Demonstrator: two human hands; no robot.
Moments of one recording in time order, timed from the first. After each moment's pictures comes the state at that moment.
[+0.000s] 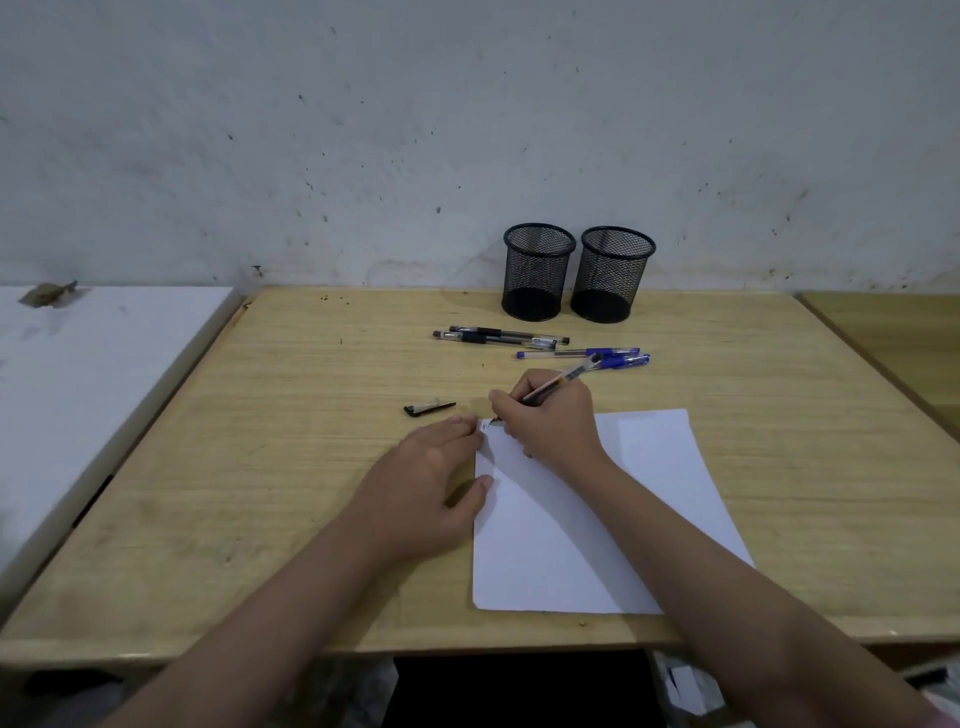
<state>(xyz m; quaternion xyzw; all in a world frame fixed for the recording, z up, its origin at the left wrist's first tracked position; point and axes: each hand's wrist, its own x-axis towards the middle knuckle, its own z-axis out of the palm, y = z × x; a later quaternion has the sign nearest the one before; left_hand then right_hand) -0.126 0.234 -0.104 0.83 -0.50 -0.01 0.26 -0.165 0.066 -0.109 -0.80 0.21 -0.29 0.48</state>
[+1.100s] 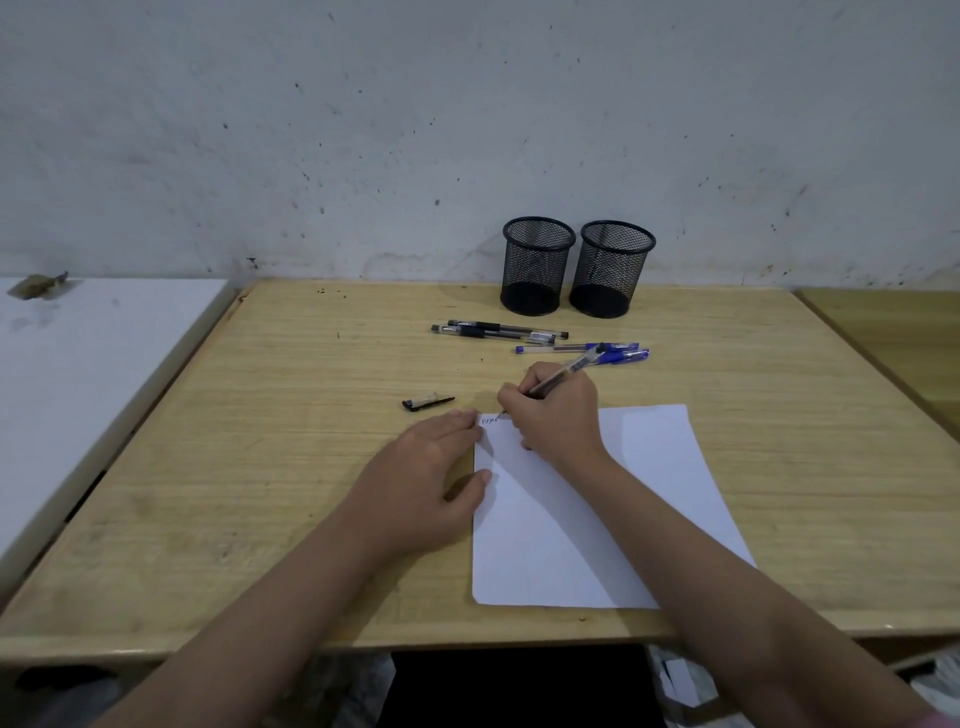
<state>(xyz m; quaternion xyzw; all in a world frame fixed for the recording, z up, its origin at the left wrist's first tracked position) -0.126 0.235 -0.104 0.83 -0.49 -0.01 0.26 -0.165 0.067 -0.108 -0.79 0.25 -0.33 0.46</state>
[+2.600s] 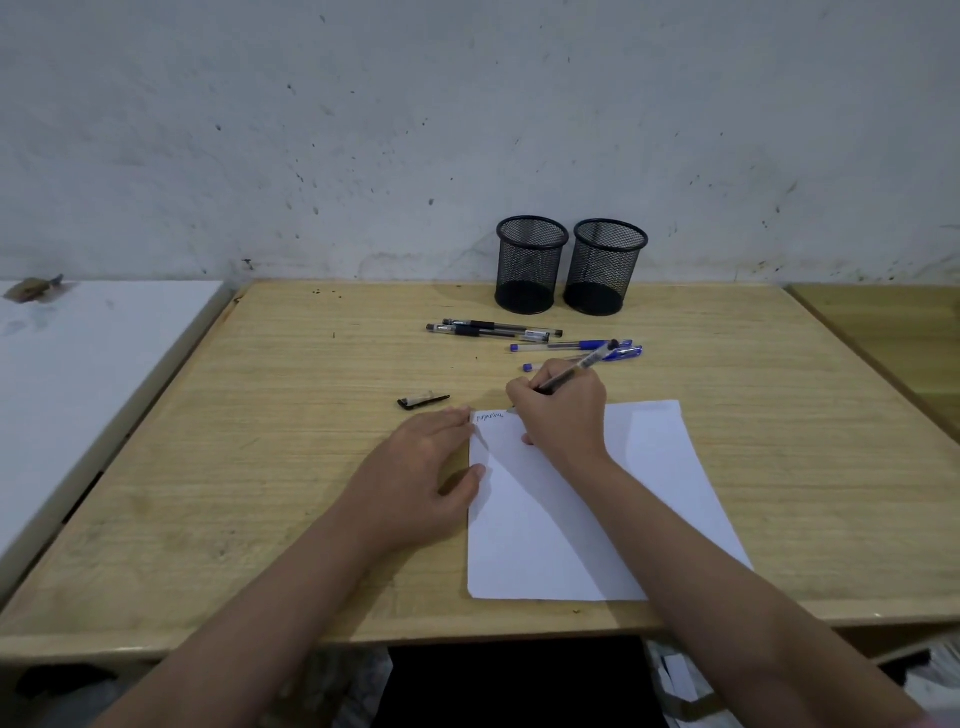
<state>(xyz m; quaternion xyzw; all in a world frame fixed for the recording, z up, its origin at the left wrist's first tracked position) -0.124 0.235 -0.108 0.82 -0.49 0.01 0.29 -0.175 0.068 -0.101 -0.75 0.31 -0.34 0.48</state>
